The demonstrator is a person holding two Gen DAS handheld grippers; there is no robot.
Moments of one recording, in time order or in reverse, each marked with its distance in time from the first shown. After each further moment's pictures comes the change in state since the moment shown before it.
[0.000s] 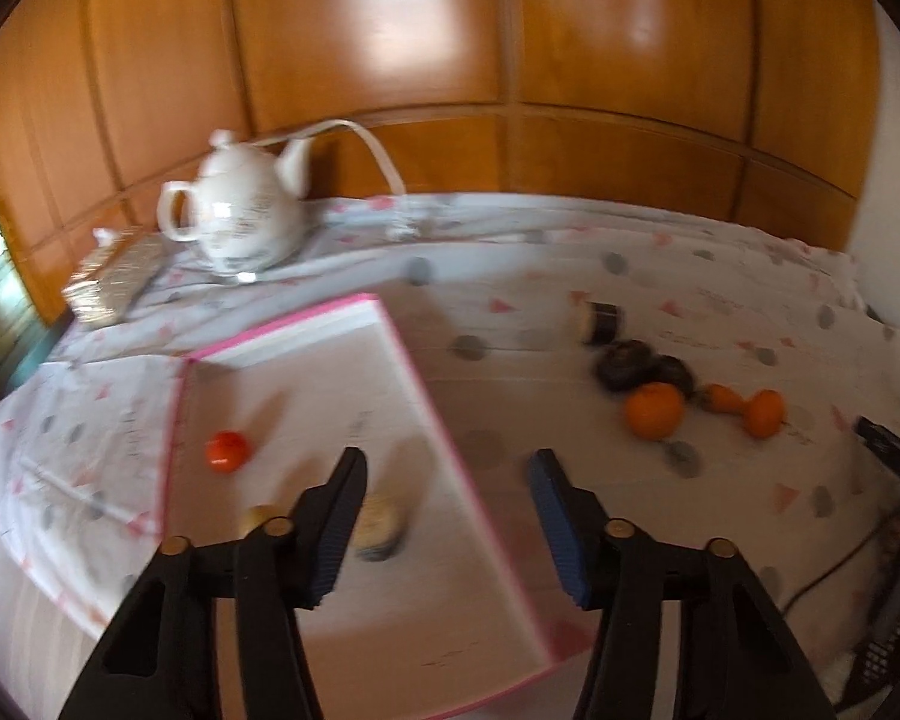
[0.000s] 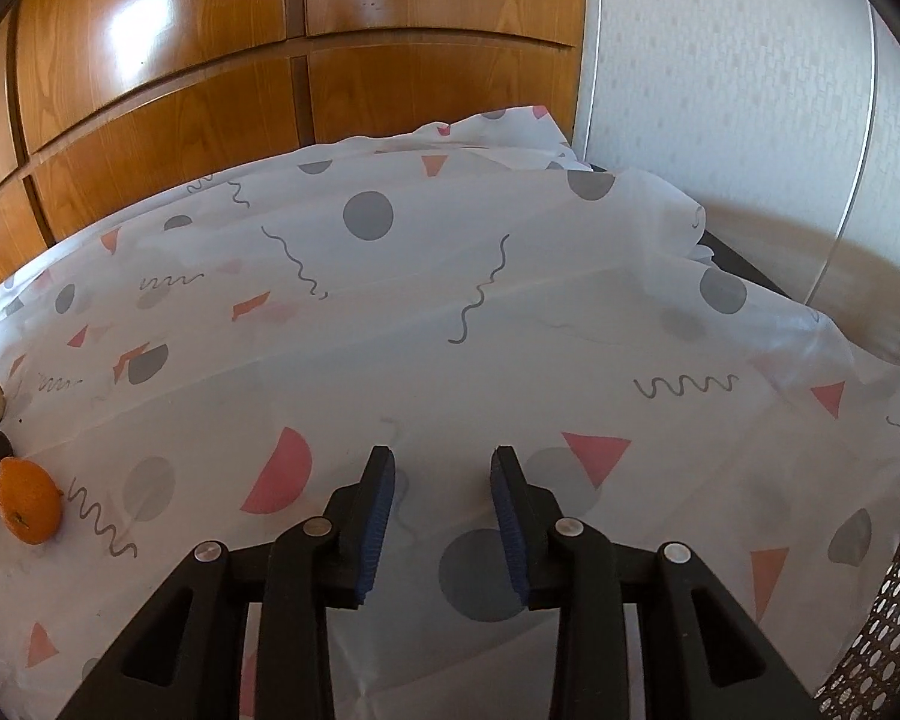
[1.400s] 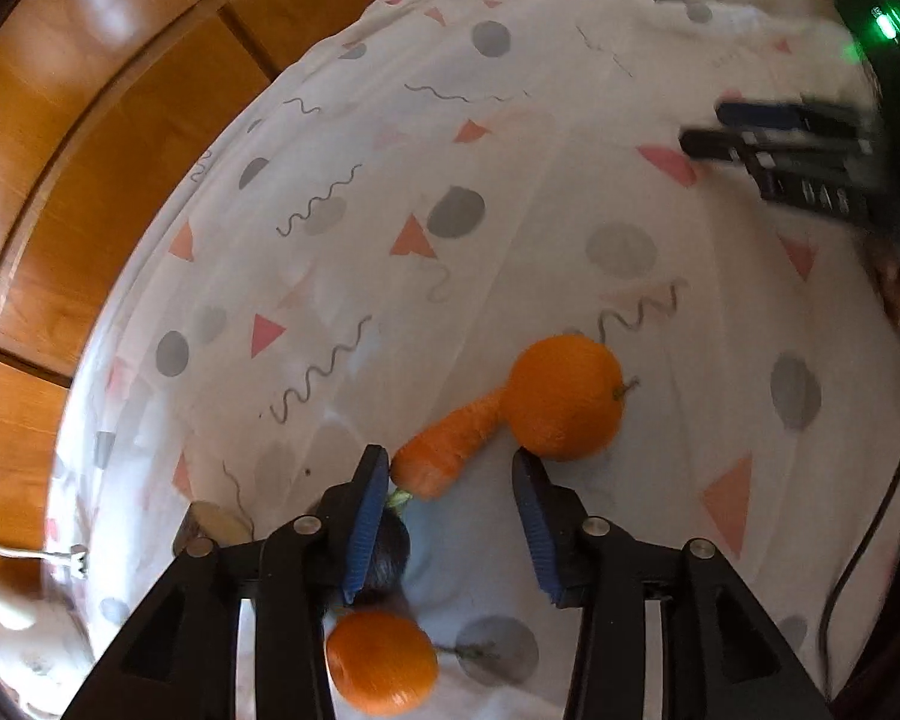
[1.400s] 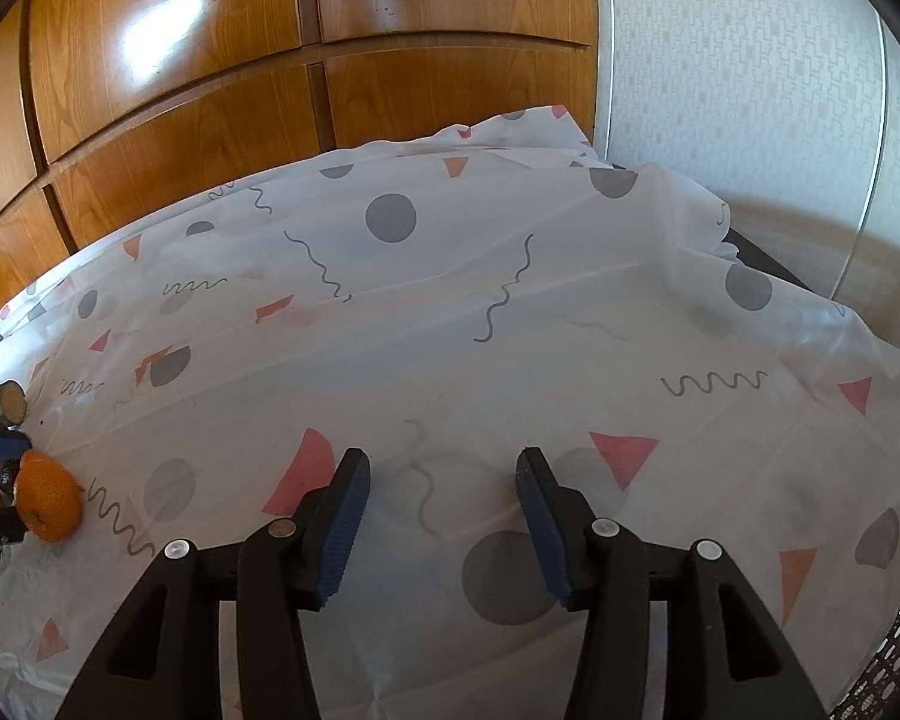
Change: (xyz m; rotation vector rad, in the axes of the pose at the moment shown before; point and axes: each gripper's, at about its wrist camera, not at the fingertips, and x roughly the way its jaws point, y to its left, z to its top) left arm 0.132 -0.215 0.041 1.018 0.215 -0.391; right arm 0.003 0.000 -0.001 0.010 -0.015 0.068
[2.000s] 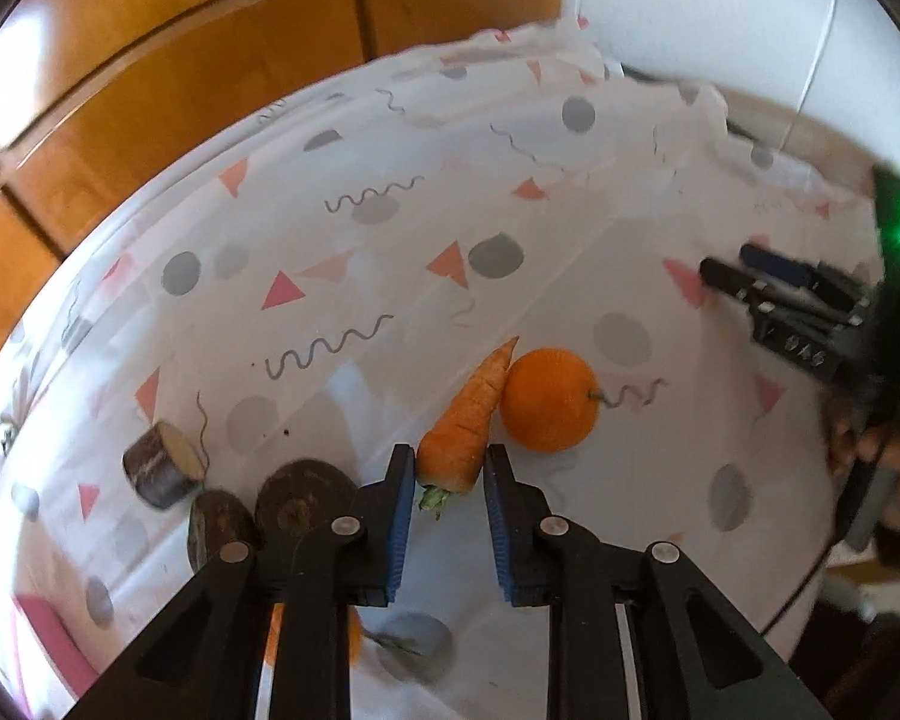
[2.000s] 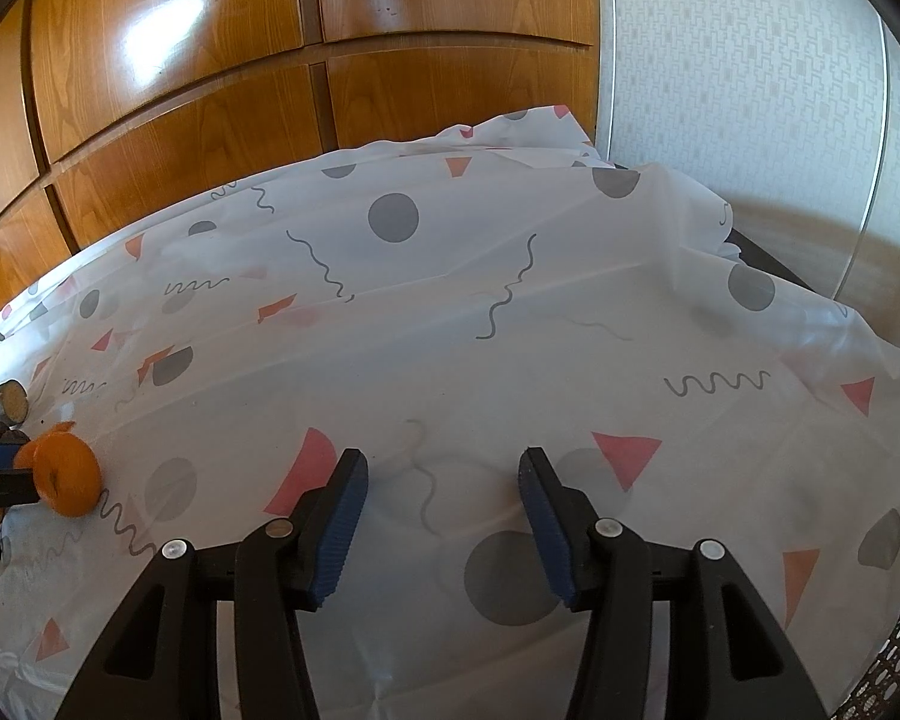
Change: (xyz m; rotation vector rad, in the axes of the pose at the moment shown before) left arm -0.024 0.015 -0.015 -0.362 -0.094 -0.105; right arm 0.000 0.002 0.000 0.001 -0.001 0.002
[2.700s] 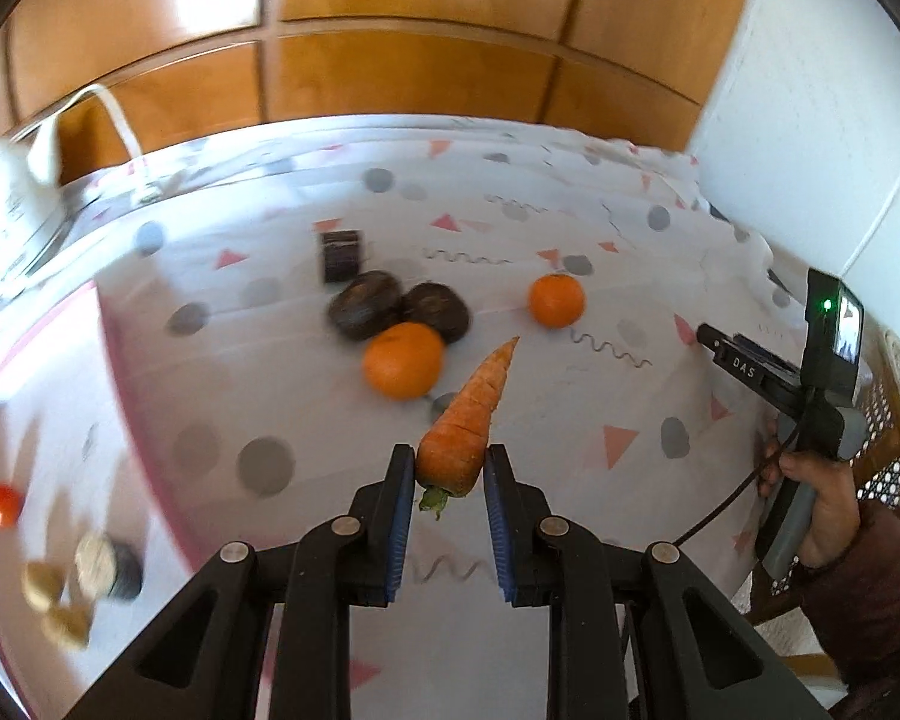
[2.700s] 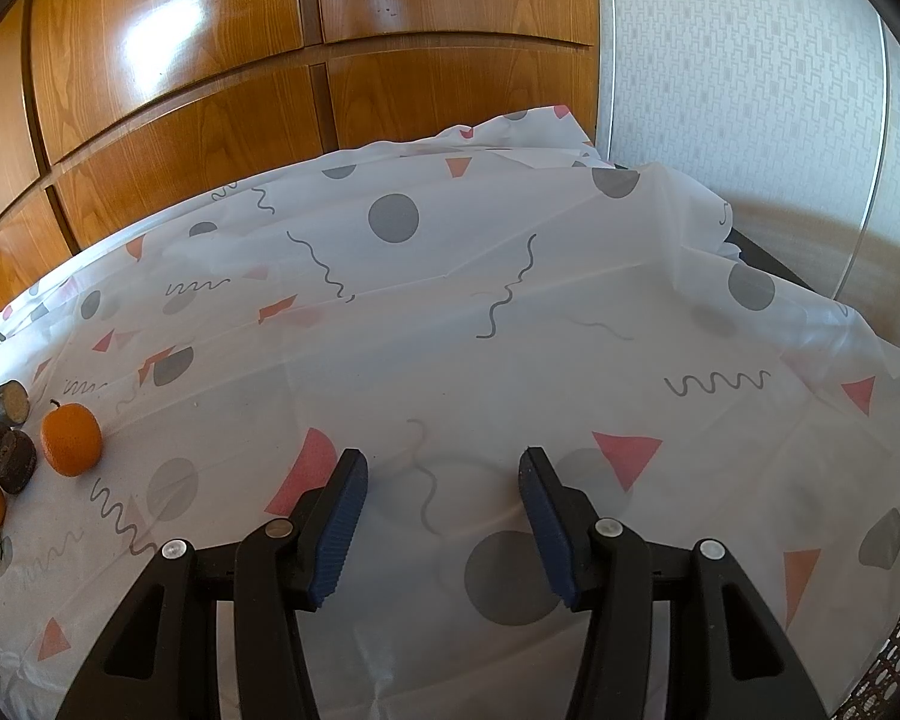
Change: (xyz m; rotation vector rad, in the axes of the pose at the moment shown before) left arm -0.095 0.014 -0.118 -0.457 -0.165 0.060; right arm -0.001 0.001 0.000 0.000 0.000 -0.001
